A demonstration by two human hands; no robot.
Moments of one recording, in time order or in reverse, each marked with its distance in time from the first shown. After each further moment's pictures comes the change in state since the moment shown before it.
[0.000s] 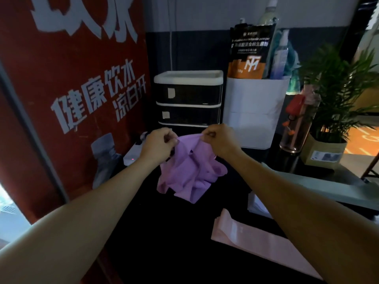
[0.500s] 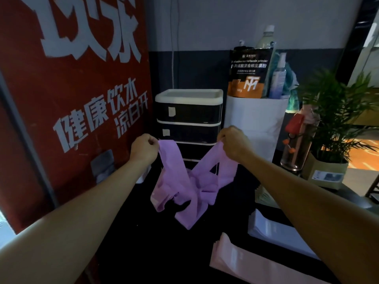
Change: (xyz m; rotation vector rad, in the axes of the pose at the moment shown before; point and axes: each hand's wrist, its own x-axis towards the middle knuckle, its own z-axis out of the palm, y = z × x) left_hand 0.041 -0.007 -0.024 0.026 0.167 -0.187; right_hand 0.038 0.005 -0.044 -0.460 -0.086 0.016
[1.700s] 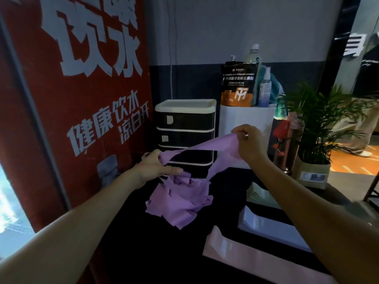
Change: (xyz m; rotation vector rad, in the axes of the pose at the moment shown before) left_hand -0.050 0.009 -0.020 -0.231 -0.543 -0.080; right_hand -0.038 0.024 -0.036 0.463 0.405 0.120
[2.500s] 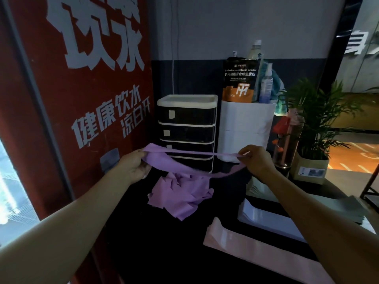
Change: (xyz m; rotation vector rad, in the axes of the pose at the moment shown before) left_hand -0.014 -0.007 -0.016 -0.931 0.334 -0.264; right_hand -0.036 0.033 -0.011 -0.067 -0.293 0.208
